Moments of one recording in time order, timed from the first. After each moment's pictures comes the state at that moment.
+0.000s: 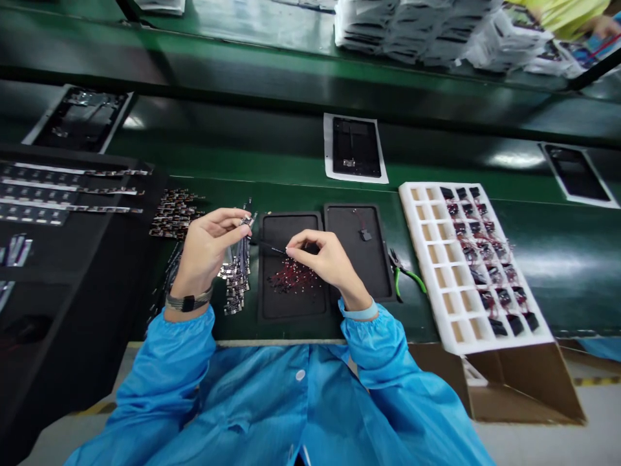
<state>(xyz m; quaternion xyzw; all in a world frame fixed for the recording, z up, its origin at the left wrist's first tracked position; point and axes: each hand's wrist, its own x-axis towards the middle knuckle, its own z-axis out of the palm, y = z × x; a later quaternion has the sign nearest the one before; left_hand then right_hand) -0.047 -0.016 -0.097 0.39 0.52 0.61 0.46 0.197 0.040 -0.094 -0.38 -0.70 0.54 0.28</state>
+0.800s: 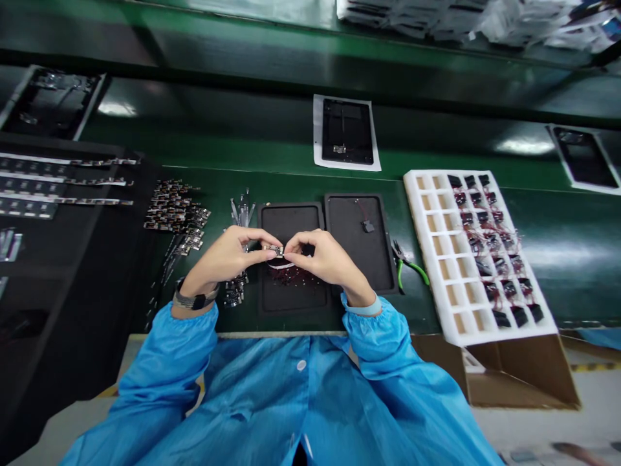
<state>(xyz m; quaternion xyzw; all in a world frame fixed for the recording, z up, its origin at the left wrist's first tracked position) -0.033 -0.019 -0.094 0.62 0.51 0.35 0.49 0.197 0.038 -0.084 -0.34 -0.76 0.52 0.17</state>
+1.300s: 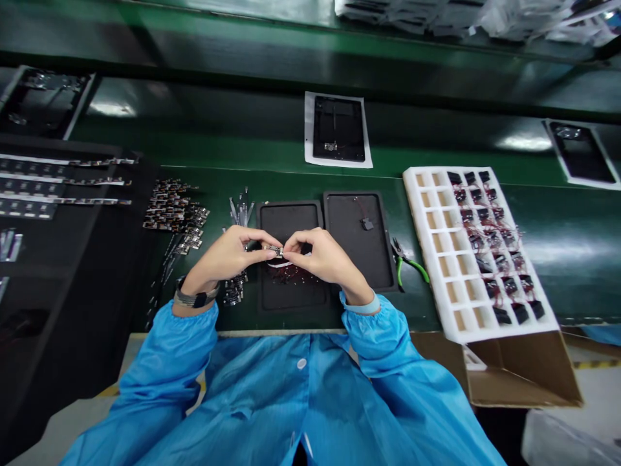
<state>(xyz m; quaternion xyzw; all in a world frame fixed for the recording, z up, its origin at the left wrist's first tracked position) -0.032 -0.018 -0.097 0.63 0.50 0.34 0.49 0.196 0.036 -0.085 -0.34 -0.77 0.51 0.18</state>
